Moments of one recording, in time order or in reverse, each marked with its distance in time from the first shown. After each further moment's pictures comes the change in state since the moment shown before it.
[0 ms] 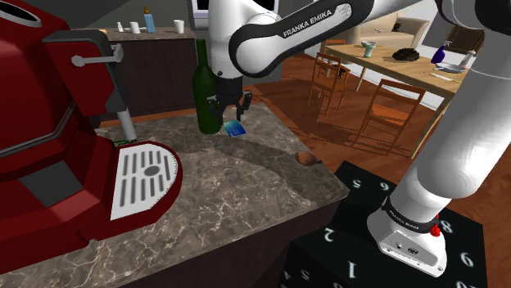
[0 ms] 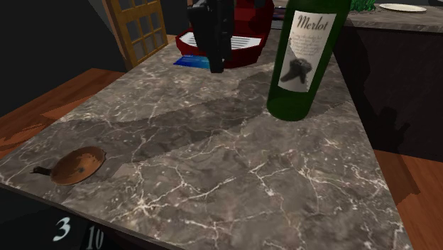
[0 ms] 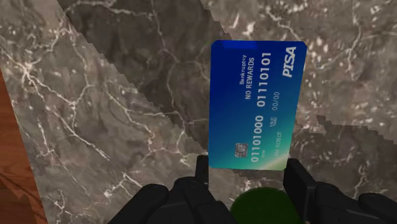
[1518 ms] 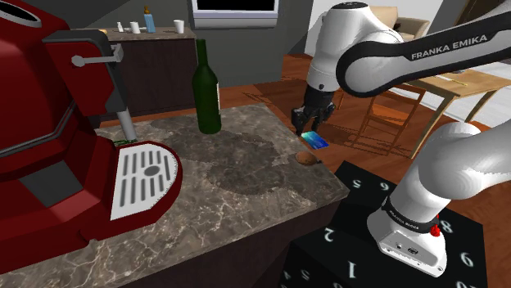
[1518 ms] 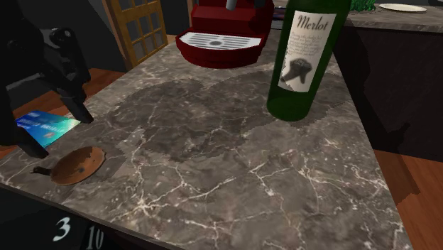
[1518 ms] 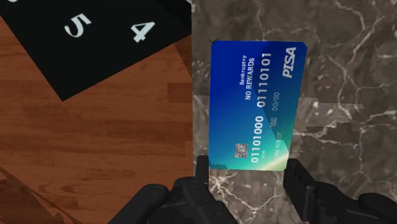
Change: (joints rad) arm 0.034 -0.802 -0.211 -0.765 0.258 0.020 -0.353
